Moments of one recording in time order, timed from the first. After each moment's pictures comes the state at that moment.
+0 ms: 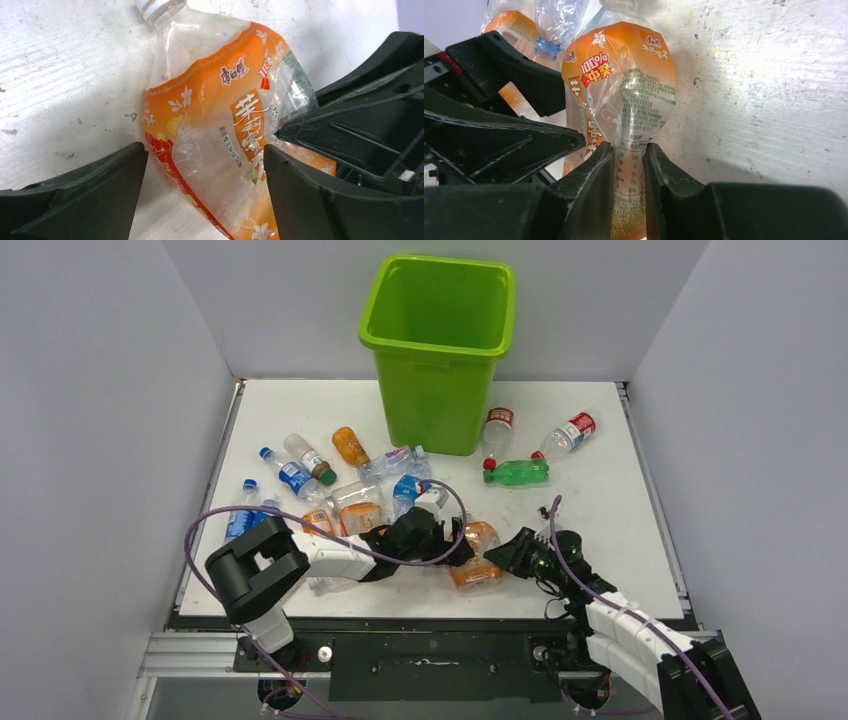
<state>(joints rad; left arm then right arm) -0.99 1.68 0.71 0.38 -0.04 -0.78 0.37 0.87 0.07 0.29 -0.37 0.81</state>
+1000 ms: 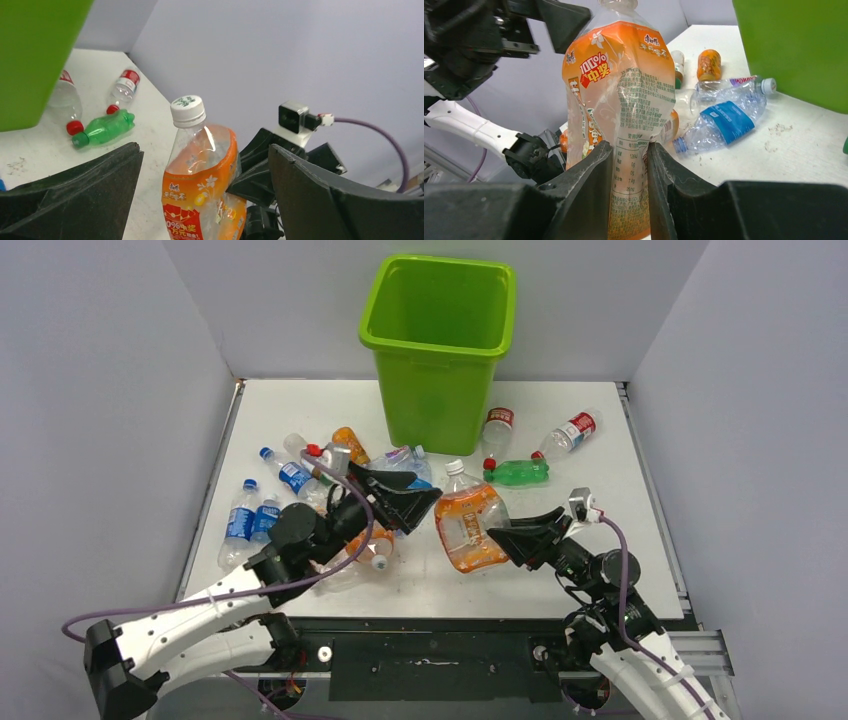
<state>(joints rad) -0.97 0.81 0.68 0.40 -0.16 -0.67 0.53 0.27 0.30 0.14 -0.39 0.54</state>
